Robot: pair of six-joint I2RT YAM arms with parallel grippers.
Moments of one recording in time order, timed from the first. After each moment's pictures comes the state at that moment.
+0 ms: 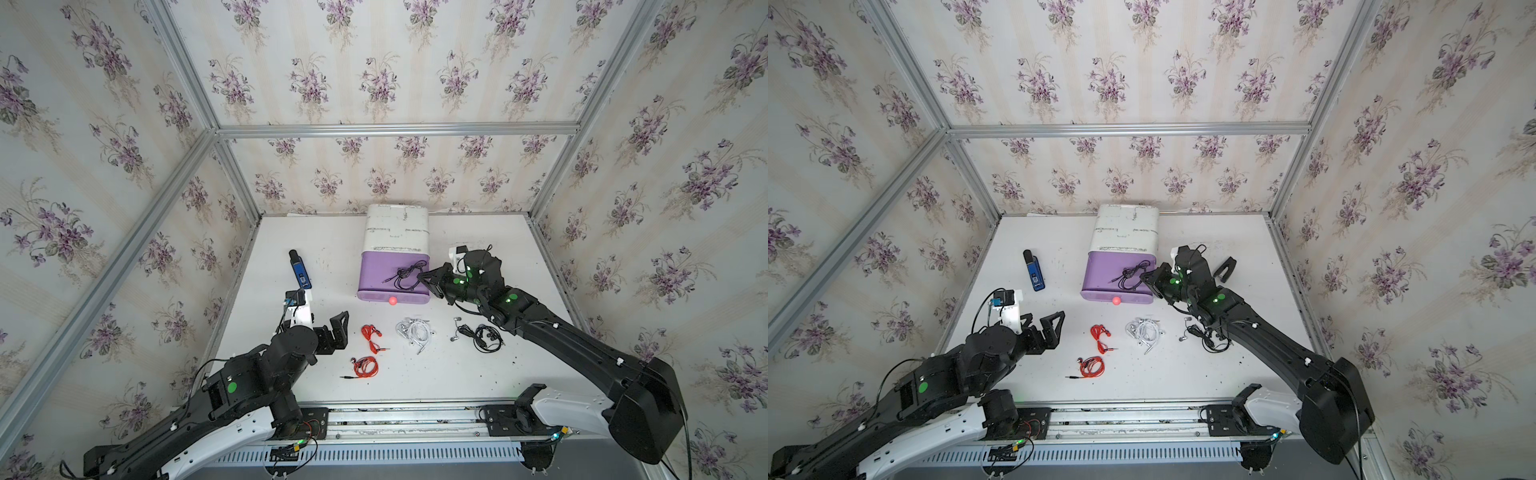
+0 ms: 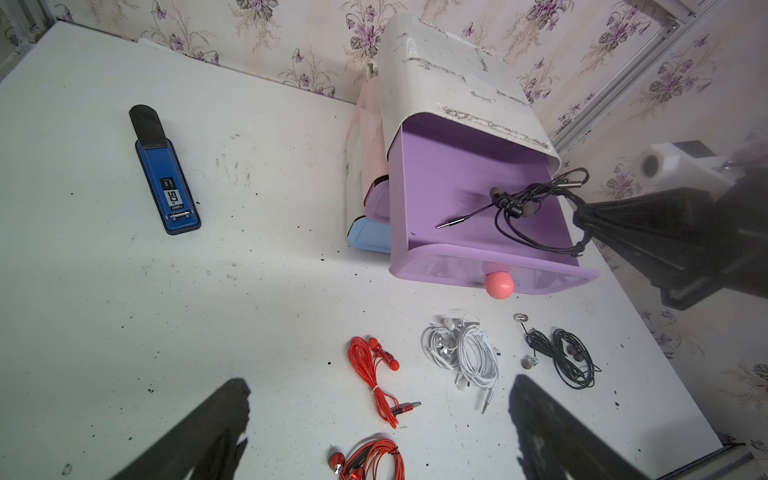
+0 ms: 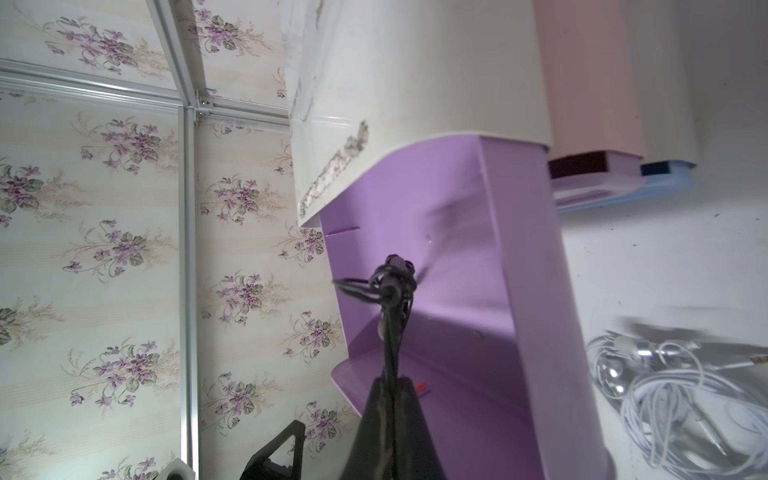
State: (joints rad) left arm -0.99 0.52 0.75 -0.79 -0.58 -0.76; right arm 0.62 1.24 0.88 -0.12 -0.30 1.24
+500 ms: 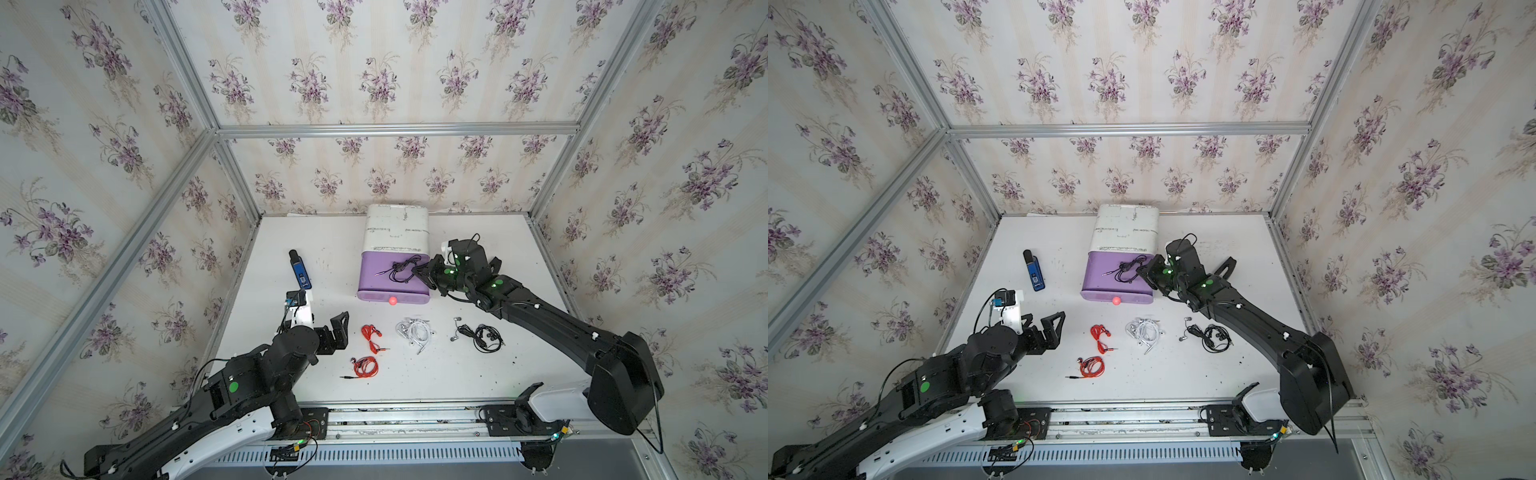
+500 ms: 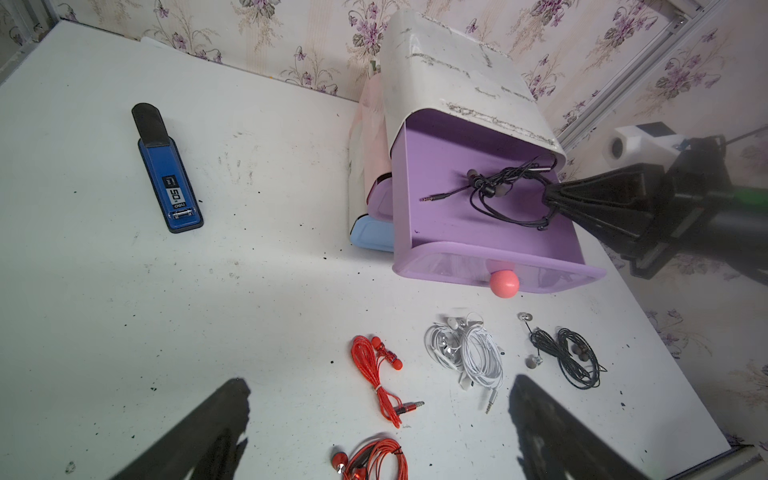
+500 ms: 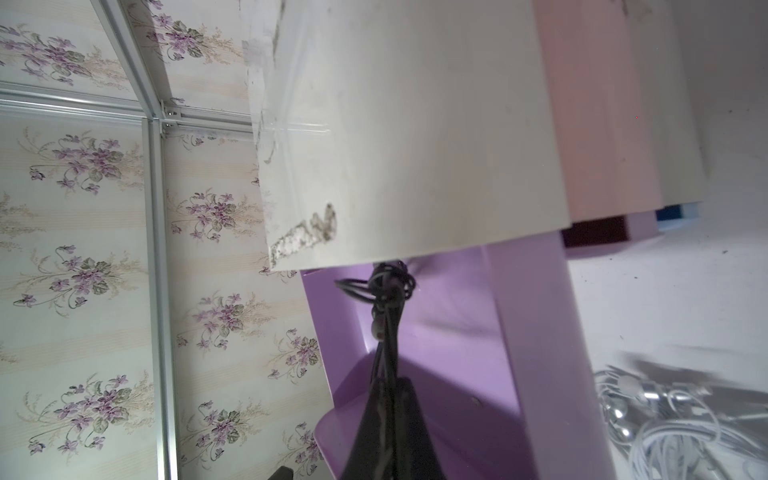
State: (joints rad) left arm -0.99 0.52 0.74 -0.79 -0.59 -0.76; right arm 0.61 1.41 1.01 -0.14 -0.30 1.21
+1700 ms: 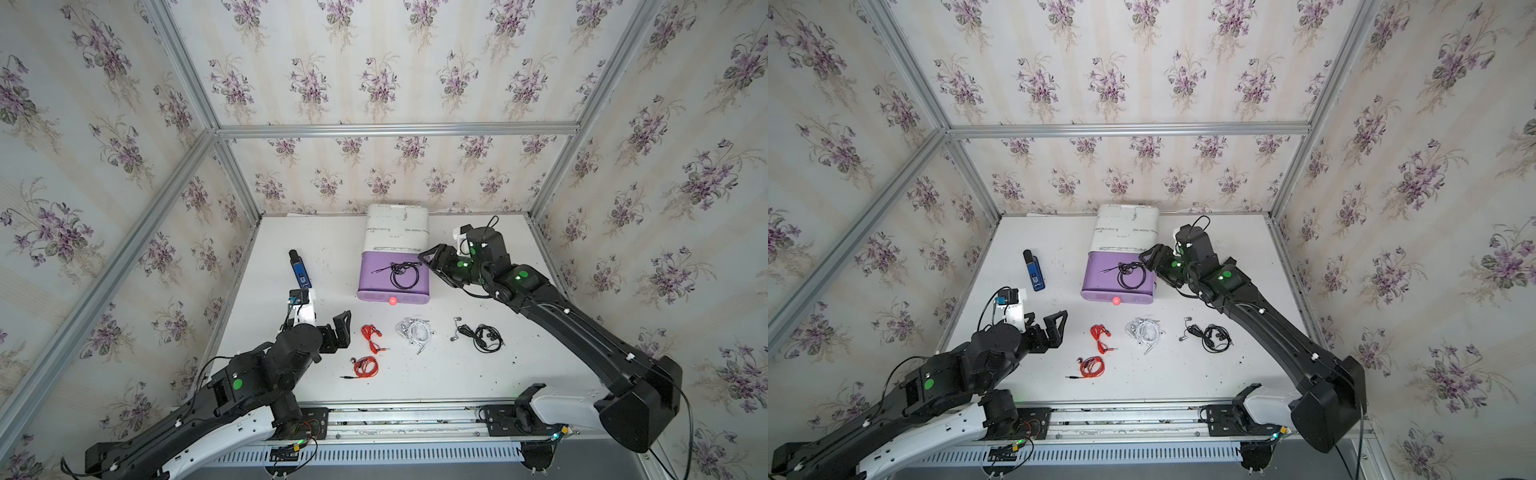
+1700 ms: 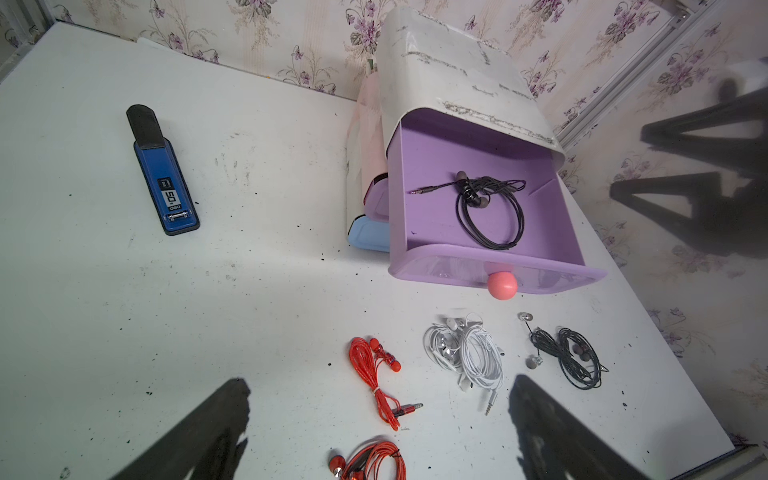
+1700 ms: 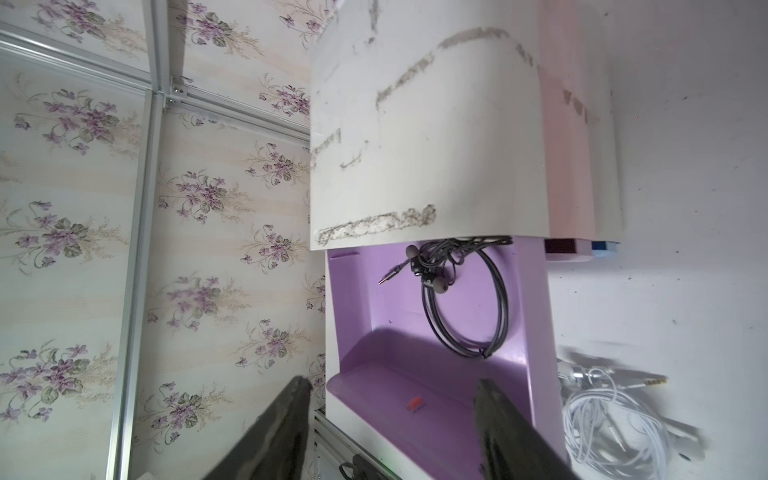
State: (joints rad) left arm -0.99 0.56 0.75 -0.76 -0.57 -0.74; right arm 0.58 1.26 1.19 -0.49 -0.23 0.98
